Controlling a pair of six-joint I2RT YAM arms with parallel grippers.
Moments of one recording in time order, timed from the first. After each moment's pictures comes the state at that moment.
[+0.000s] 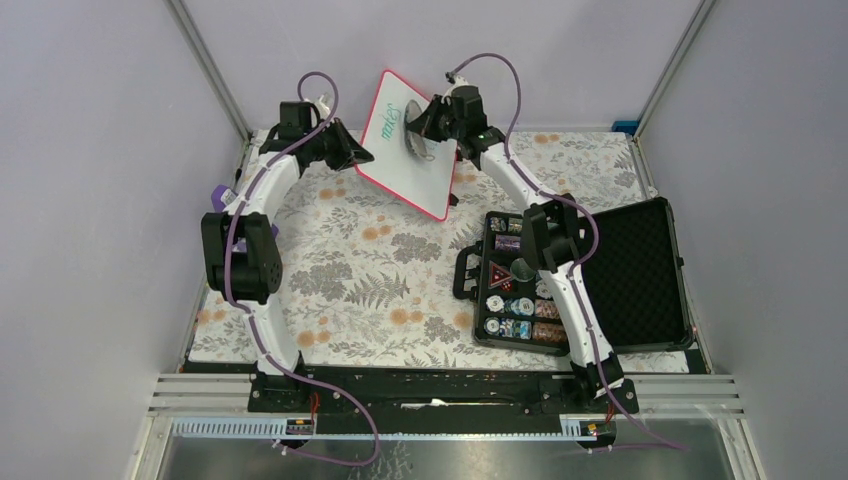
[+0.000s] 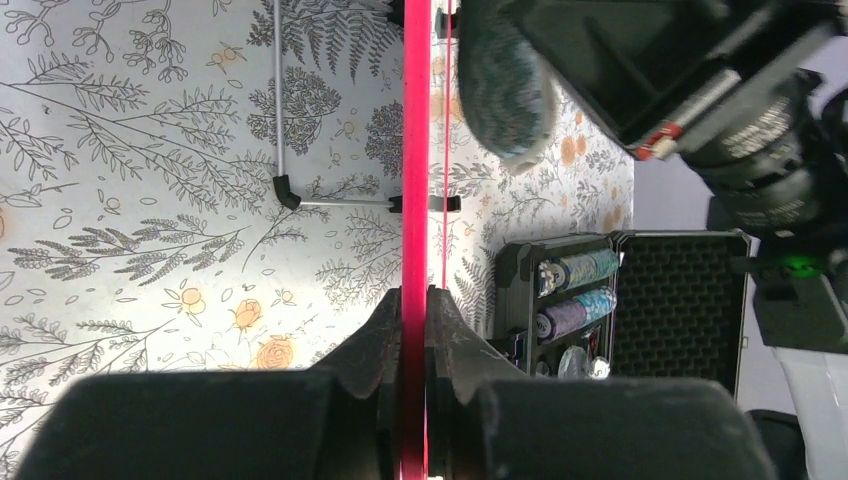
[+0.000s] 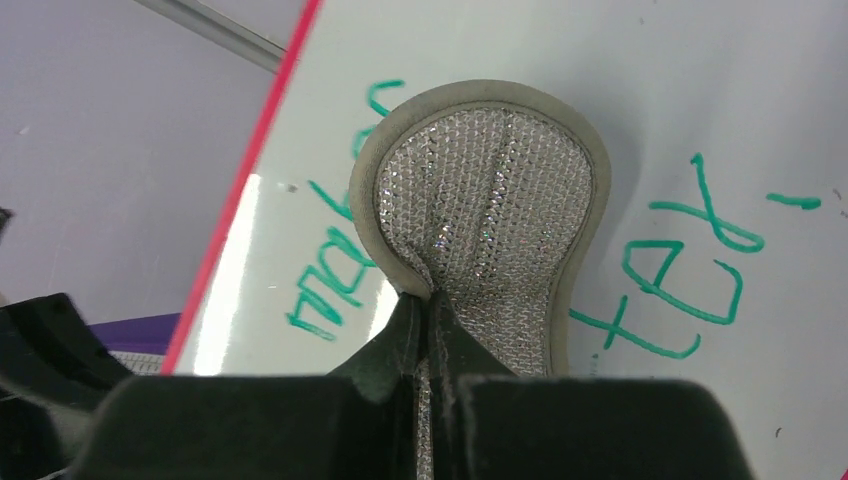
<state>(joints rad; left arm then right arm) -0.05 1.92 1.64 -0.38 0.62 -0.55 0.45 2.57 2.44 -0.14 -0.30 0.67</state>
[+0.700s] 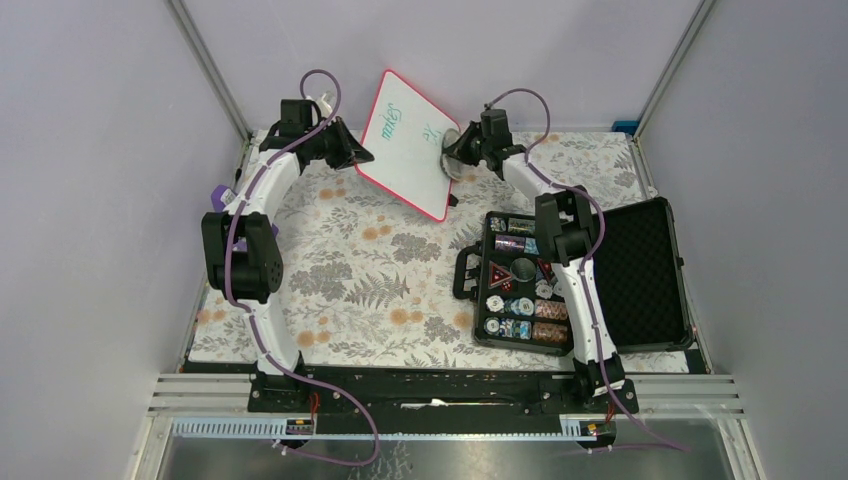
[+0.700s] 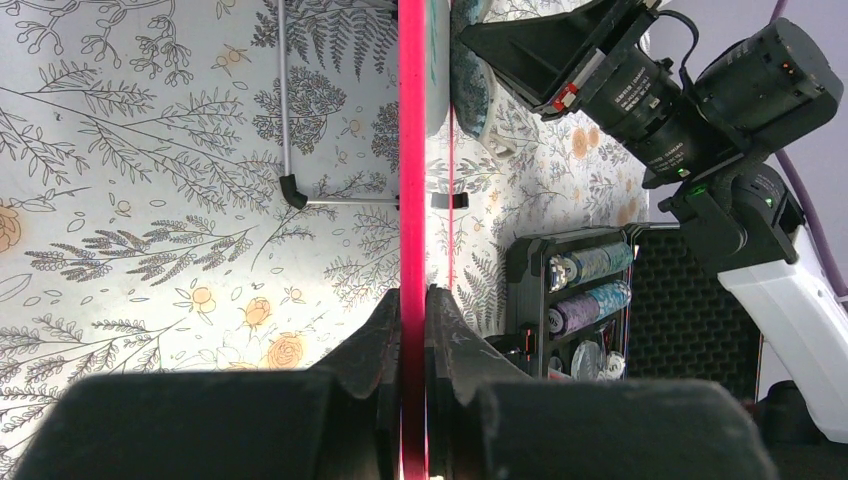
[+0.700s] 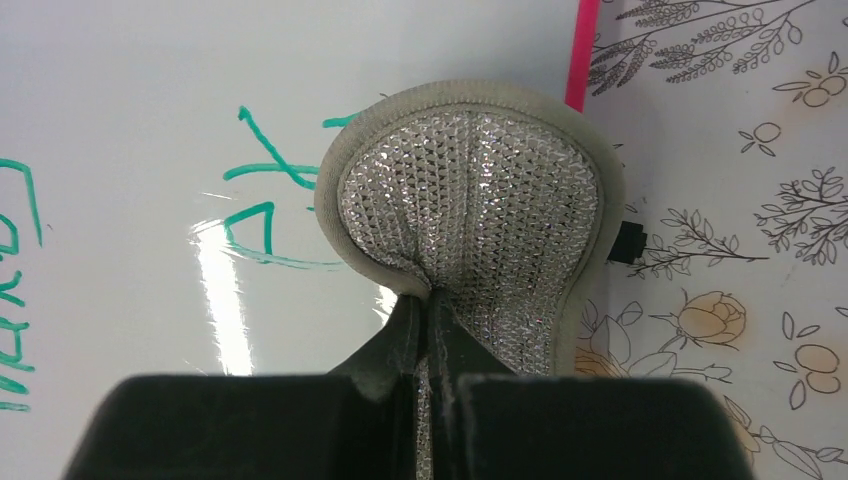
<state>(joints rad) -0.05 1.93 1.68 -0.43 0.62 -0.49 0.33 2.59 2.17 -0.11 -0.27 0.82</state>
